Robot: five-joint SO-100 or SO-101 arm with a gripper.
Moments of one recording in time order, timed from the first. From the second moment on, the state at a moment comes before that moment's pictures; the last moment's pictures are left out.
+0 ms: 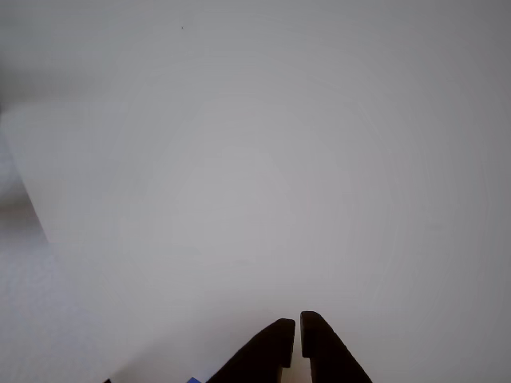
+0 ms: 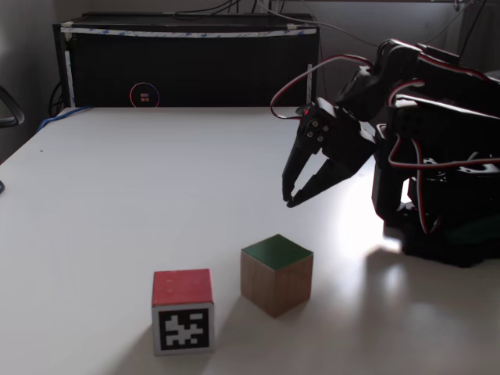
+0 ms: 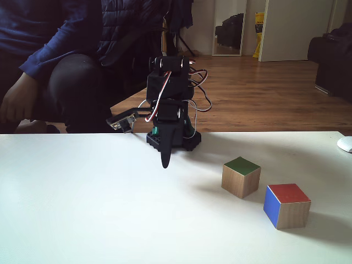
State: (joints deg) arm 21.3 188.0 170.2 74.4 -5.8
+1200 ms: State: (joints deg) arm 9.0 187.8 150.9 80.3 -5.4
